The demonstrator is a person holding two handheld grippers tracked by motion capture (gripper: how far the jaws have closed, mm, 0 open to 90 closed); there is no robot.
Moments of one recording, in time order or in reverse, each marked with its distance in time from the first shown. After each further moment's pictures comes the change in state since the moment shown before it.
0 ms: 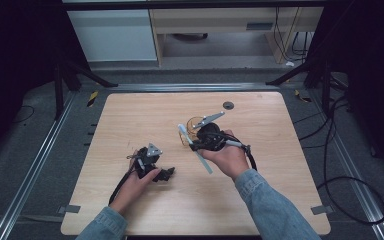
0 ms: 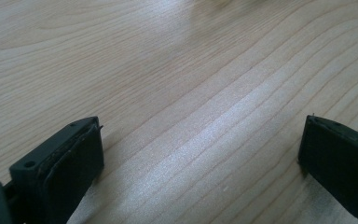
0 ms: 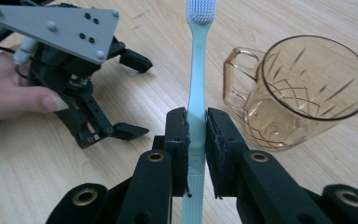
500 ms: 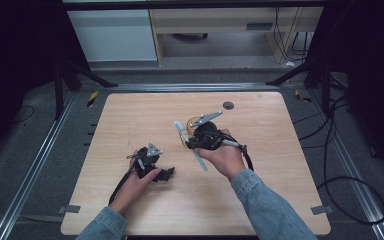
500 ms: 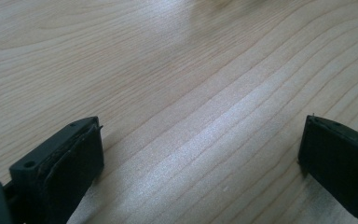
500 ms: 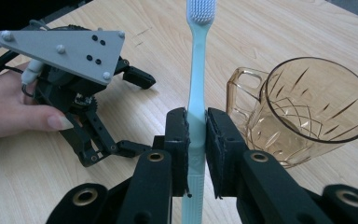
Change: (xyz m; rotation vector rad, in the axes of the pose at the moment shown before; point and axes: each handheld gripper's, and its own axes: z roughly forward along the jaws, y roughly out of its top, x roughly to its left) left arm 0.000 0.000 0.000 0.001 -0.002 0.000; right arm 0.004 0.006 0.003 -0.051 -0.005 -0.003
